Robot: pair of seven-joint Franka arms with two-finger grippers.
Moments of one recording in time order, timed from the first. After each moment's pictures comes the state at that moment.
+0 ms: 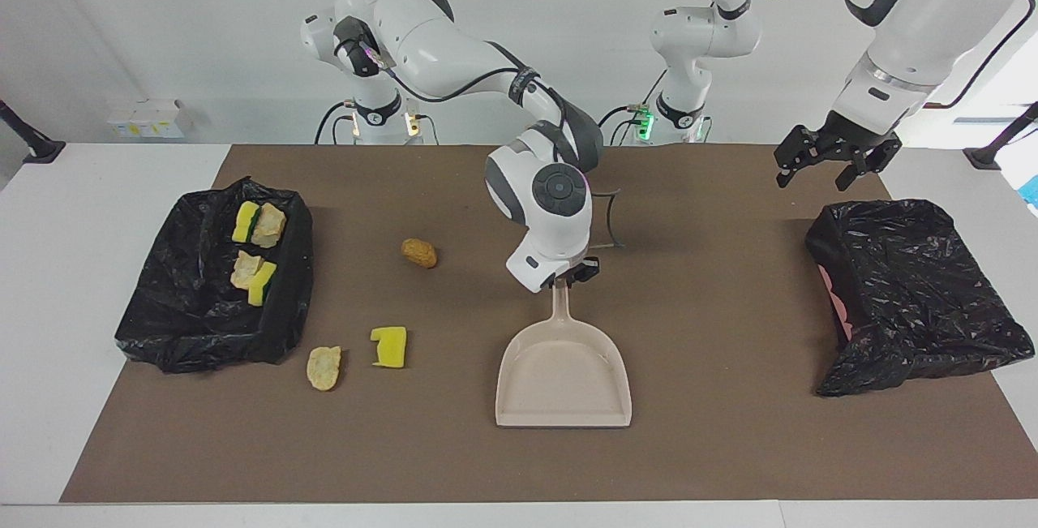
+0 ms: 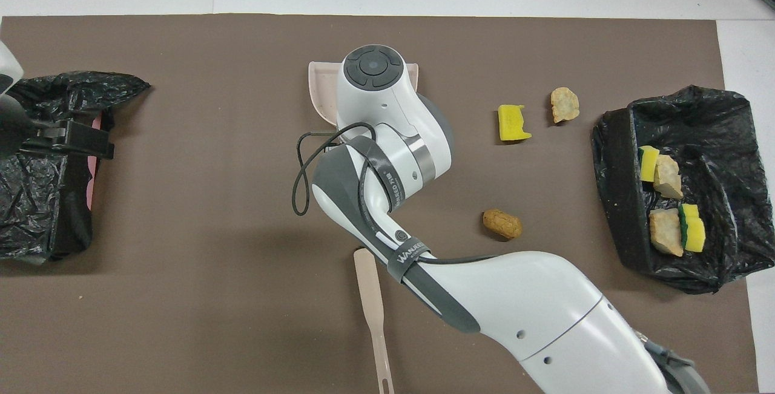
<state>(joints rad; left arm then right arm) -0.10 0.01 0.04 -1.60 -0.05 1.63 0.03 0.50 0.82 0.15 -1.02 0.05 1.74 0.62</state>
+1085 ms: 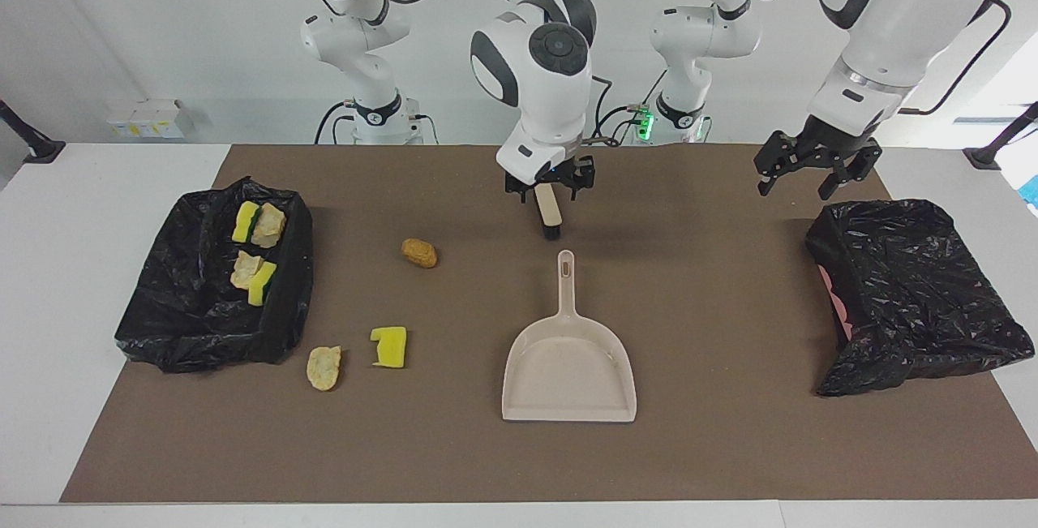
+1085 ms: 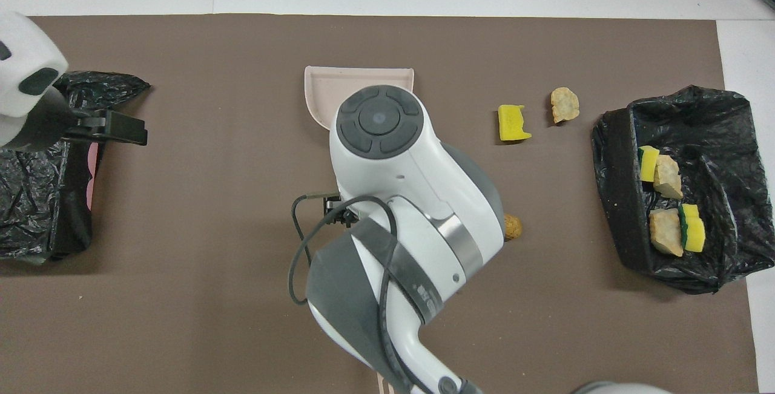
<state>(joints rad) -0.17 0.03 0.01 -1.62 -0.05 1.75 -0.03 0.53 0.33 0.15 -1.45 0.07 1.63 0.62</state>
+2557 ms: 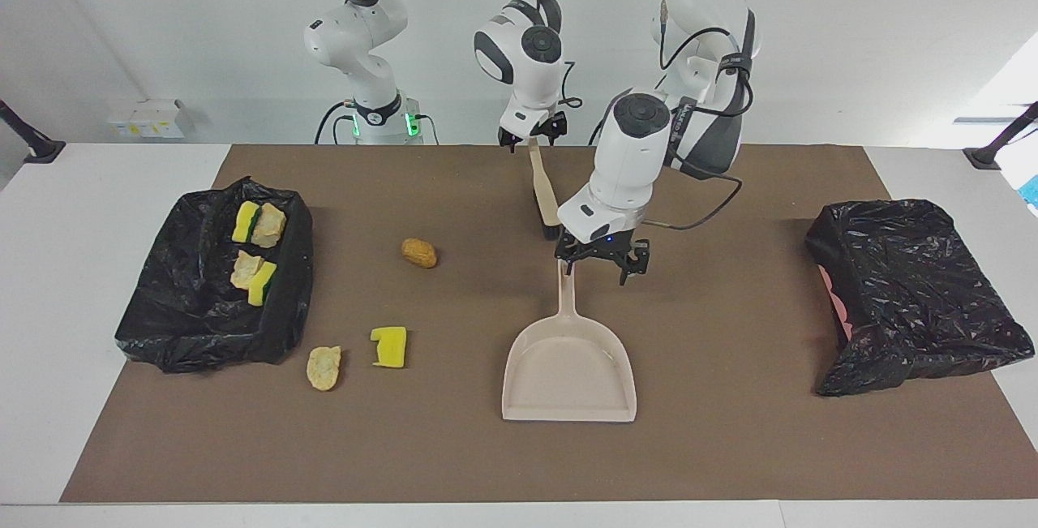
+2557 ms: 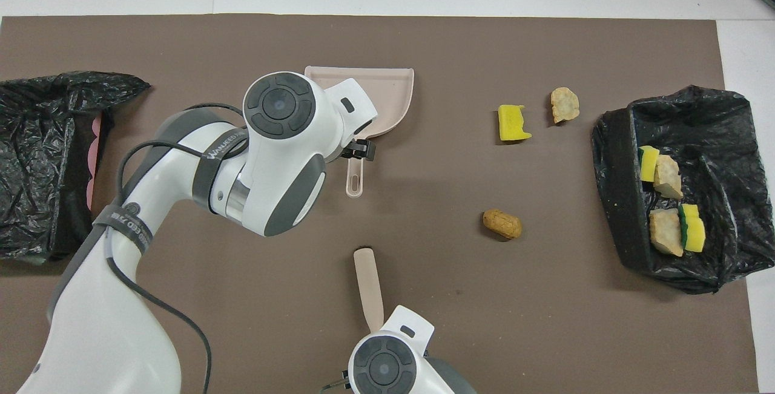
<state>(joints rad) -0.56 0.38 0.00 -1.63 0.00 2.13 -0.30 0.78 -0.02 0.16 -2.33 0.25 2.11 0.58</state>
